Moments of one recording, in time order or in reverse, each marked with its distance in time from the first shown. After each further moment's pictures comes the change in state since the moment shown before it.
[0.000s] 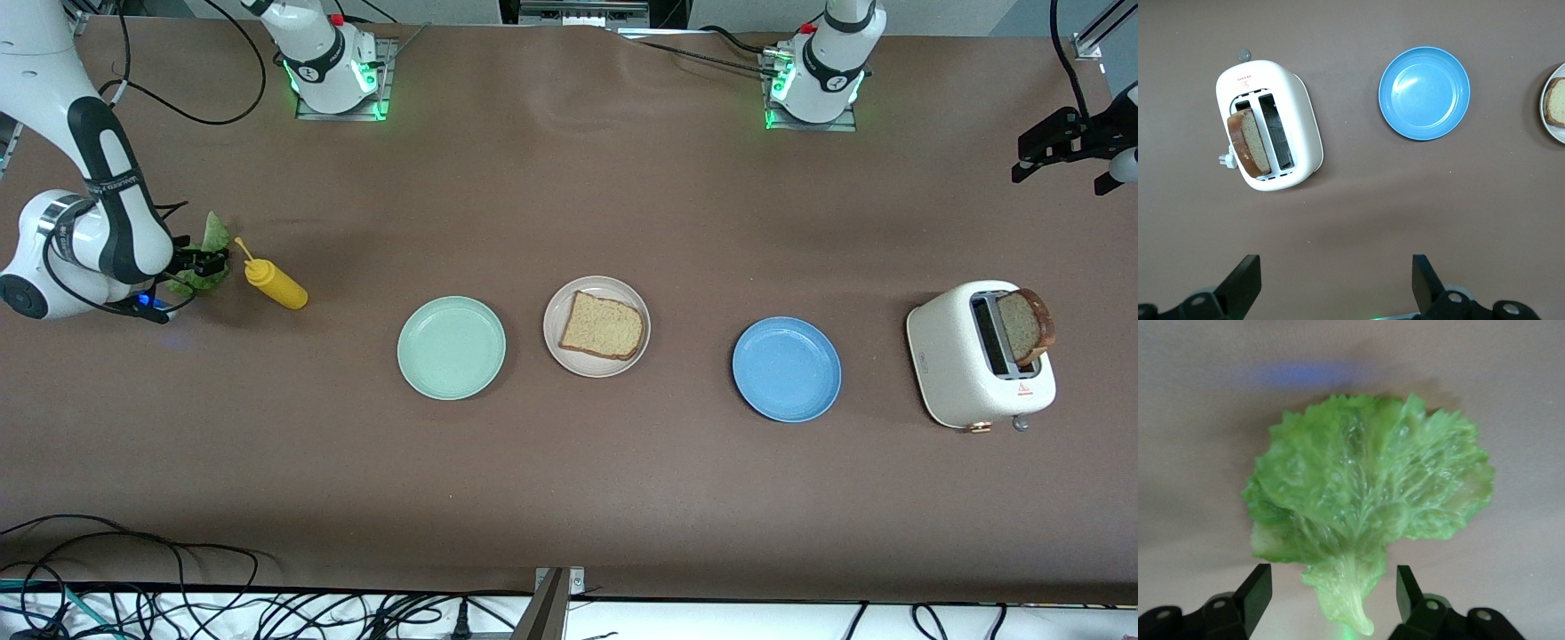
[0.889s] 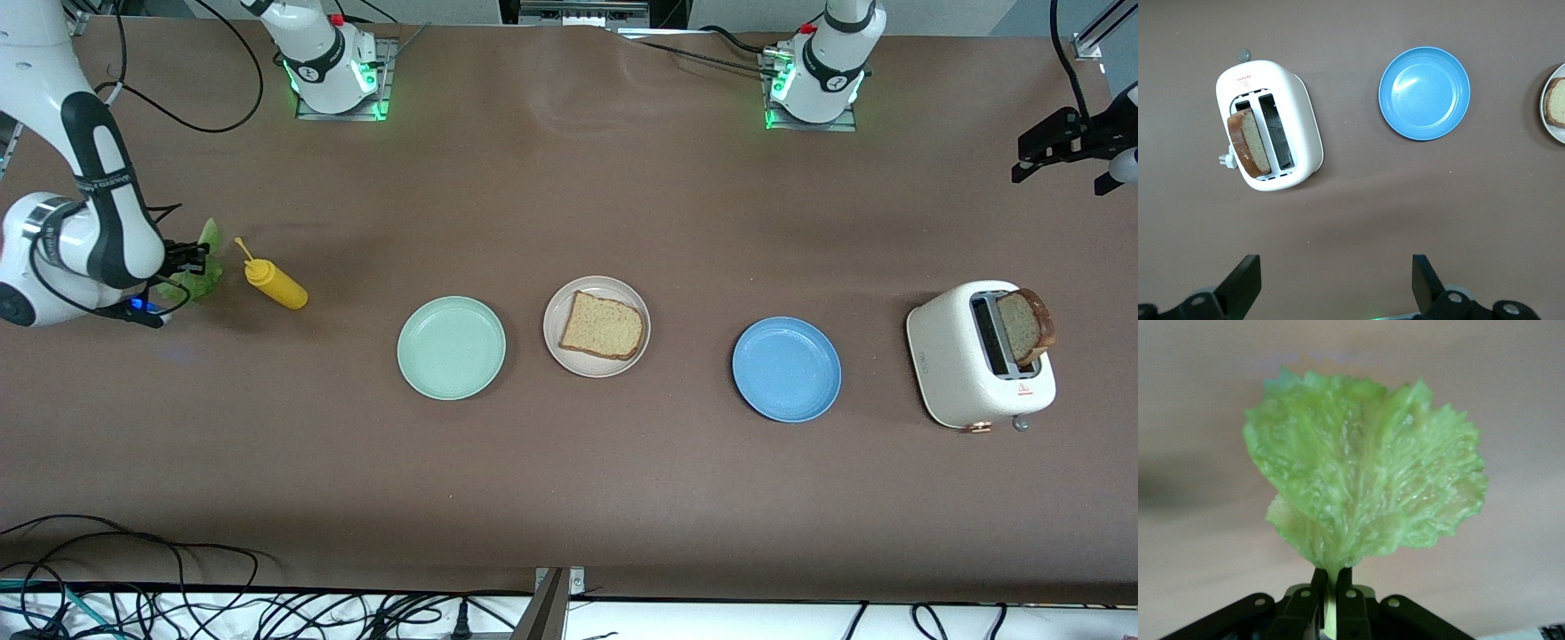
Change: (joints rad) left arm 0.000 0.001 0.000 0.001 0.000 0.000 0.000; right arm 0.033 -0.051 0.010 0.124 -0.002 -0.189 -0.009
